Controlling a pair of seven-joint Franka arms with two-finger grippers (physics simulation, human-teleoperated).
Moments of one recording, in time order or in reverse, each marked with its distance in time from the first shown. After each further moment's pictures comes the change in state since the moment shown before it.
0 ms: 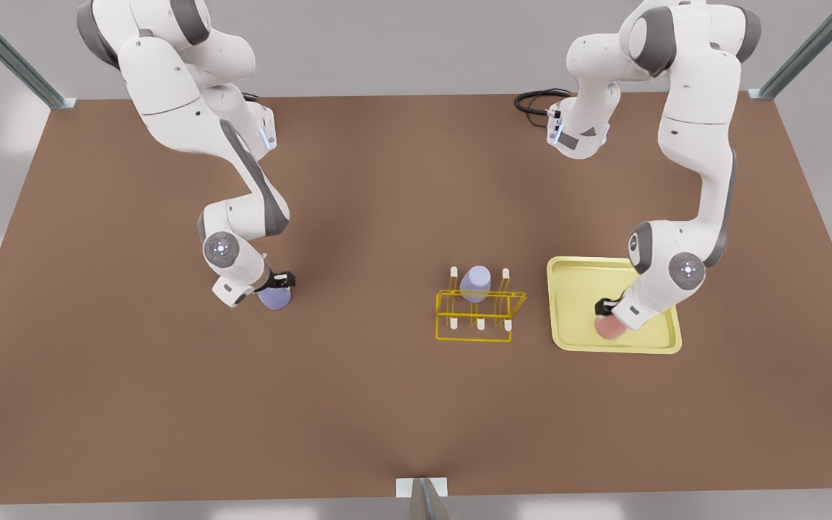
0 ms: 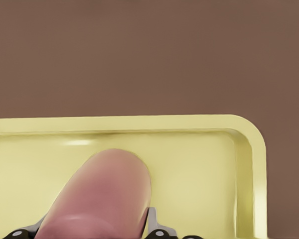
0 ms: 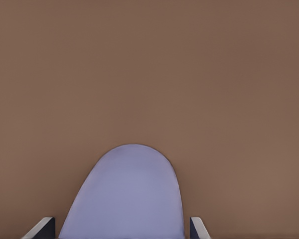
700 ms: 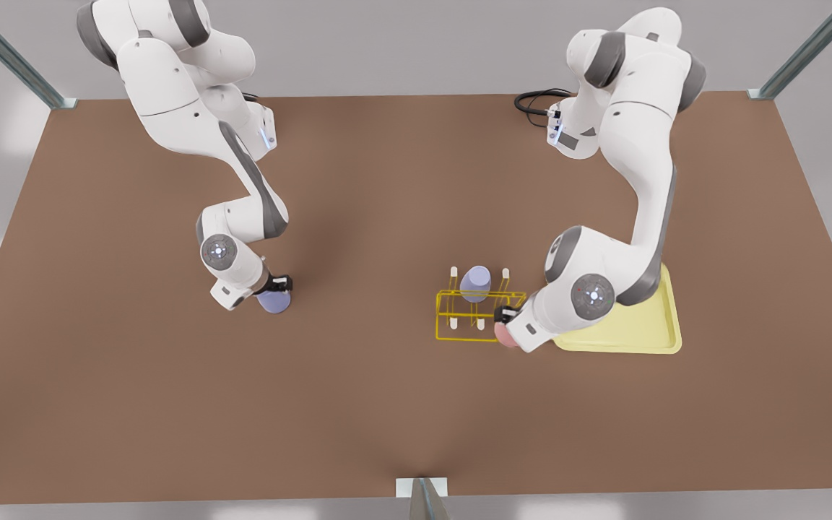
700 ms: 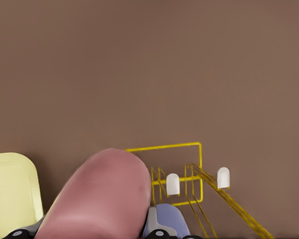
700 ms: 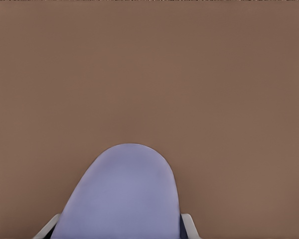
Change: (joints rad) left arm -0.252 0.228 -0.149 0.763 -0.083 -0.642 -0.310; right arm -0.006 0.005 0.000 0.029 0.003 -0.007 -0.004
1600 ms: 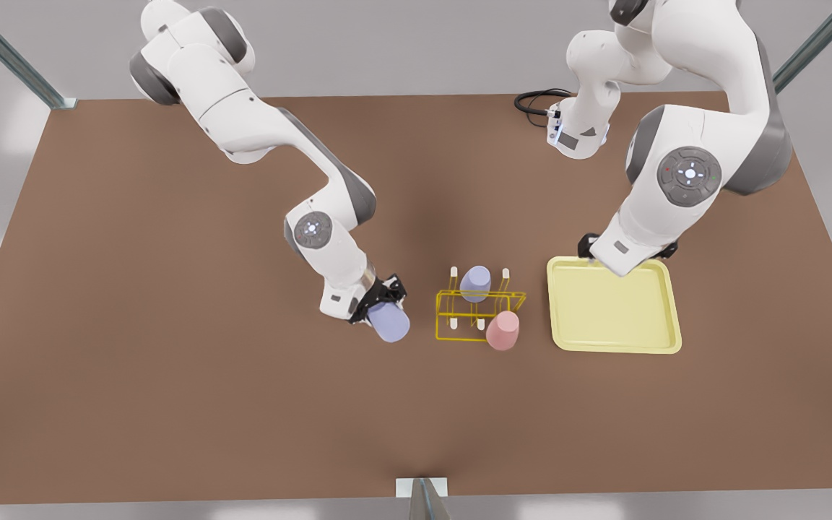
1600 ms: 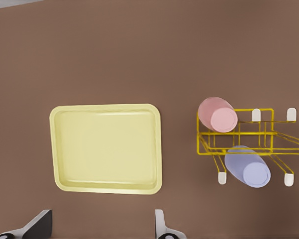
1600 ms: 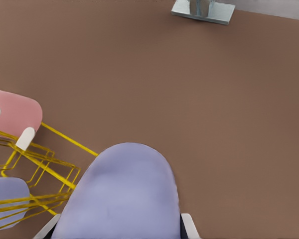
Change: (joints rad) left arm 0.046 -0.380 0.050 -0.032 0.228 -0.372 0.025; right arm 0.180 0.235 0.213 0.650 0.006 -0.009 -0.023
